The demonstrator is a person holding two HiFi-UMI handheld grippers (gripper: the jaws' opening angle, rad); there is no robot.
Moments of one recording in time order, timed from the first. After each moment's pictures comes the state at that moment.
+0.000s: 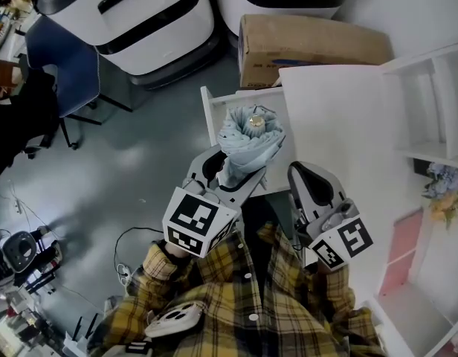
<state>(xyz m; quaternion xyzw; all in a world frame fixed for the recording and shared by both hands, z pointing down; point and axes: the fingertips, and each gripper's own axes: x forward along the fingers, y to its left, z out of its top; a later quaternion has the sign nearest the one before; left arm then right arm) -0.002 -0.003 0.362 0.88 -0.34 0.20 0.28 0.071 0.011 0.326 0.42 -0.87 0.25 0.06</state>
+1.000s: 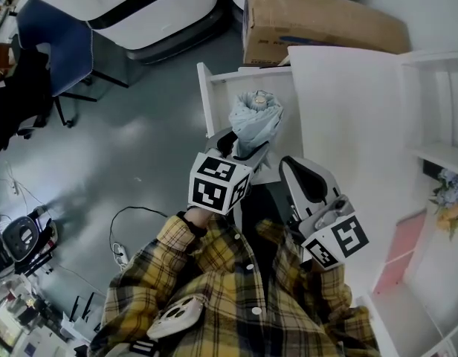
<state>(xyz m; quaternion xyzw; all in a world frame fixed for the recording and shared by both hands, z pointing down) 0.016 -0.003 0.497 0.81 -0.37 0.25 0.39 0.059 0.018 0.369 0.39 -0.87 0.30 0.07</state>
